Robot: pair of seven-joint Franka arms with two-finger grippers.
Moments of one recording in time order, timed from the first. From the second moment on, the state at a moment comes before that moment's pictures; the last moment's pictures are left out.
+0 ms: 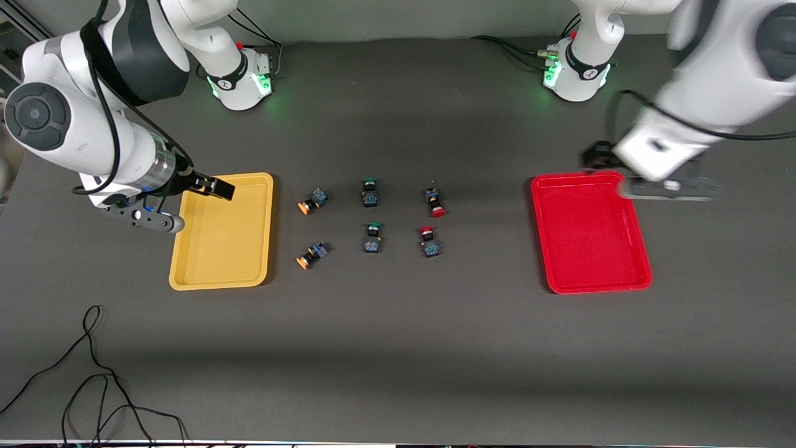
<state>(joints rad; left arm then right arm) -0.32 0.00 -0.04 -1.72 -0.02 1.62 -0.35 0.37 0.10 -0.12 -1.72 0.09 1.63 0.59</state>
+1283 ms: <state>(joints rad) -0.72 0.52 -0.04 -1.84 -0.03 2.30 -0.82 0.50 0.15 -0.12 -2.13 0.19 2.11 1.01</state>
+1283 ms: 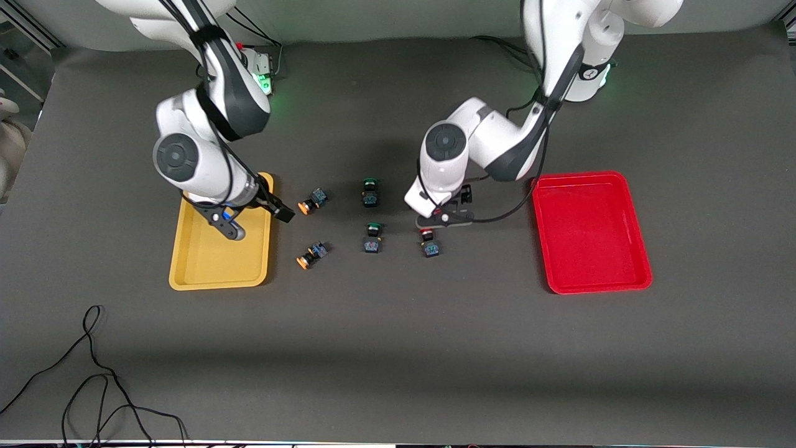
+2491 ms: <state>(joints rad) -0.73 0.60 -0.03 -1.82 -0.10 2.29 -0.92 0.65 0.41 -0.12 -2.24 0.21 2.44 1.13</state>
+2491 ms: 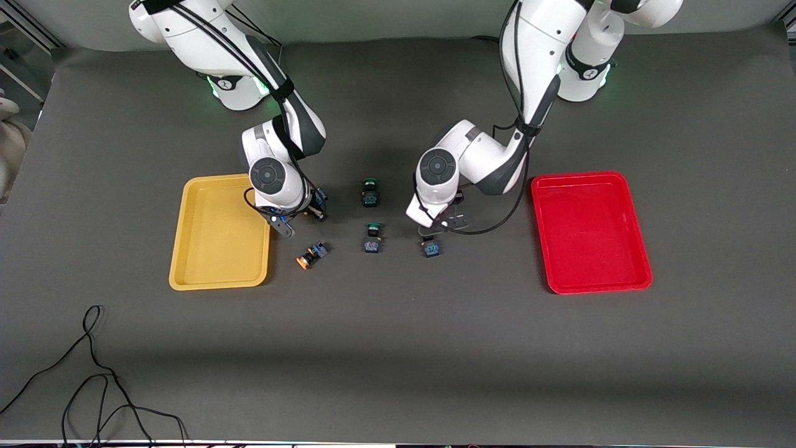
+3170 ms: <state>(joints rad) -0.29 0.25 -0.01 -1.95 -0.09 1.95 -0.28 0.65 0.22 -0.24 -2.16 0.21 2.15 1.01</state>
